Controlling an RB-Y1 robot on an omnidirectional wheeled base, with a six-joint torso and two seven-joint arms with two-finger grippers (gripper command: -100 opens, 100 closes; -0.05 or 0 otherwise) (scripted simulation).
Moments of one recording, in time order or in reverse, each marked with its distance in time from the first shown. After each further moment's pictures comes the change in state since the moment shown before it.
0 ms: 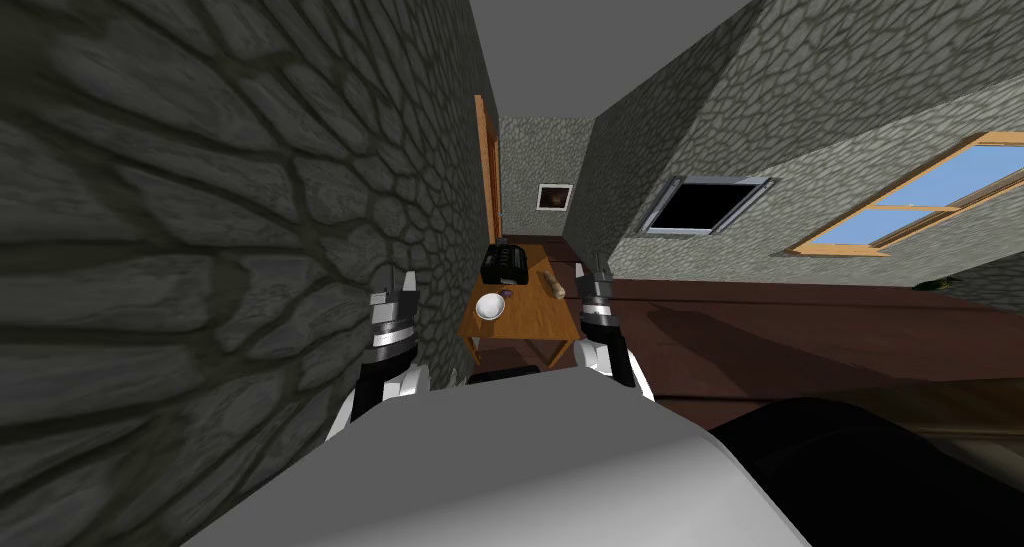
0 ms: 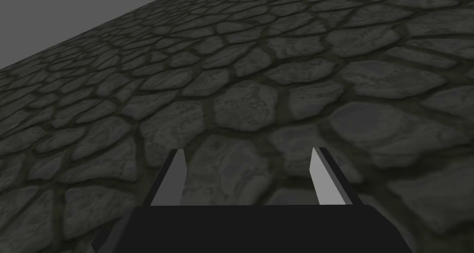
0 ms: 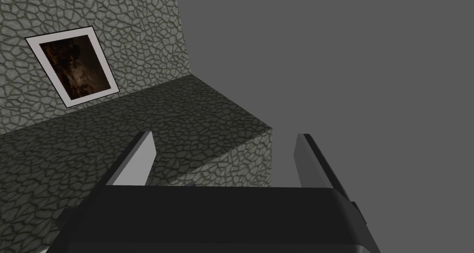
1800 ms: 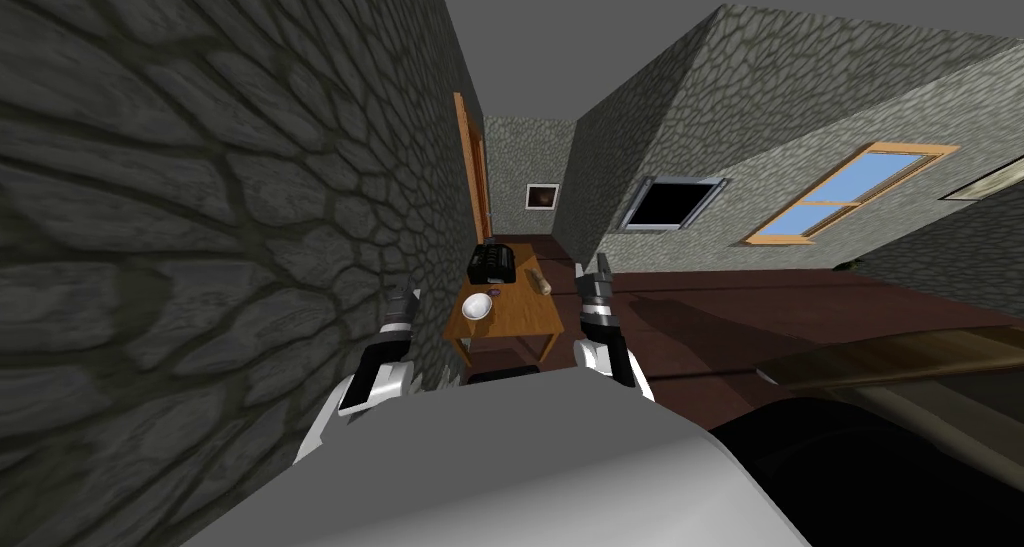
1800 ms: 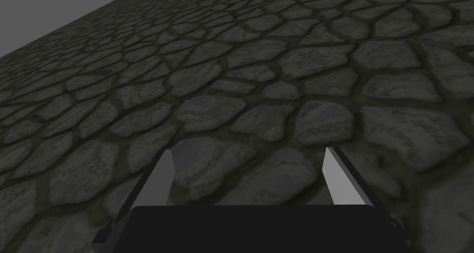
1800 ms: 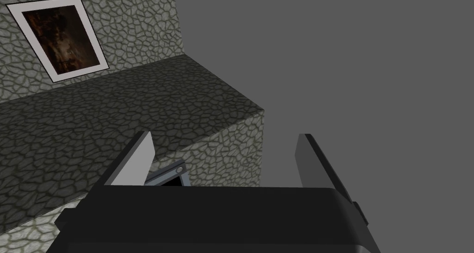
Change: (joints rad) left arm -0.099 0.145 0.124 0.150 0.067 0.400 -0.013; right arm 0.000 0.000 0.000 0.000 0.000 0.000 0.000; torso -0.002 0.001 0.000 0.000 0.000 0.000
